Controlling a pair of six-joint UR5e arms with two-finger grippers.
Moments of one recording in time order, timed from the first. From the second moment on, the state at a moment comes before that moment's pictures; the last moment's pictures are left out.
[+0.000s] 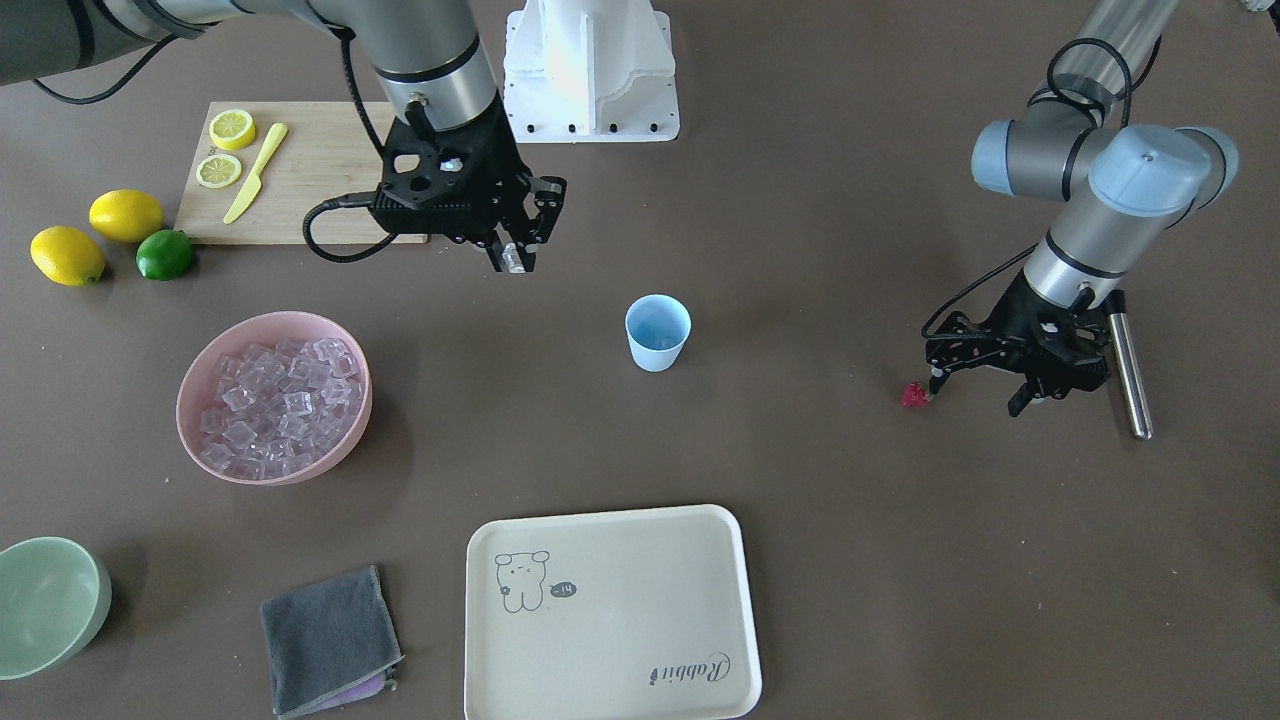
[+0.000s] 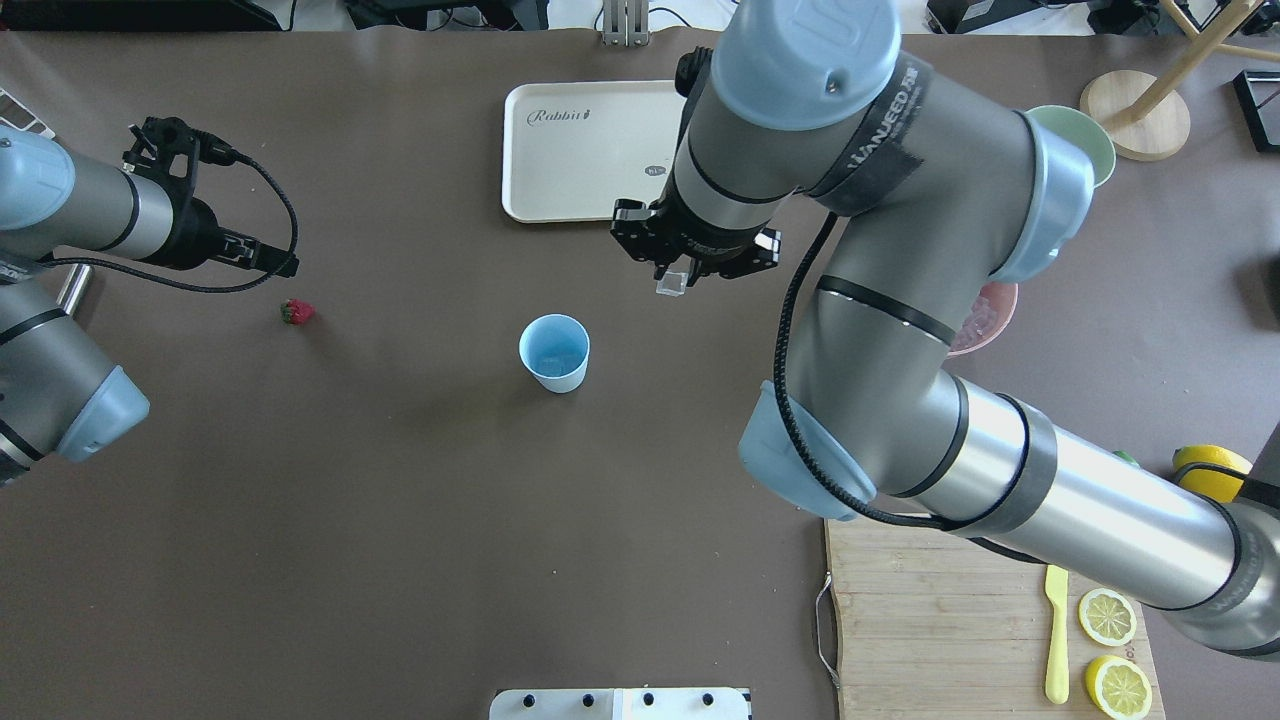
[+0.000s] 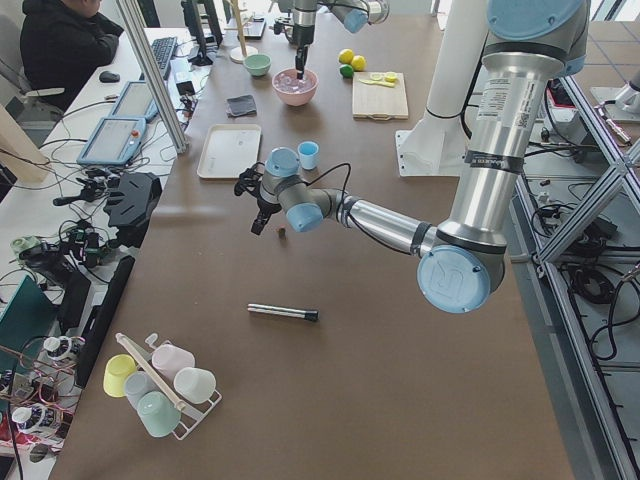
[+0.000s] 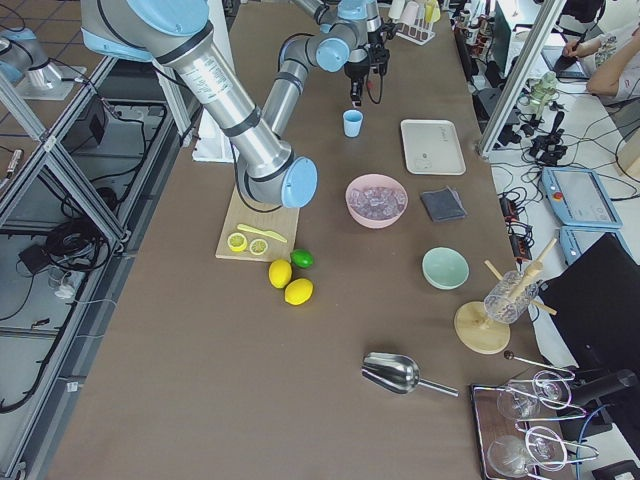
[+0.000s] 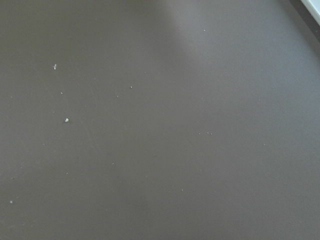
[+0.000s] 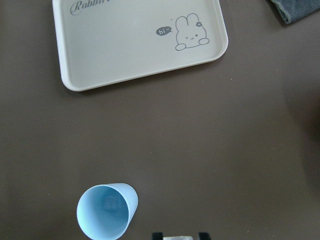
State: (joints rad) left arm -0.89 -1.83 -1.56 -2.22 -1.96 -0.69; right arm 0.63 -0.73 1.83 -1.80 1.90 1.33
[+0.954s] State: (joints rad) left arm -0.81 -1.89 -1.46 -2.22 -1.92 -0.71; right arm 0.53 -0.58 1.55 -1.72 1.76 1.44
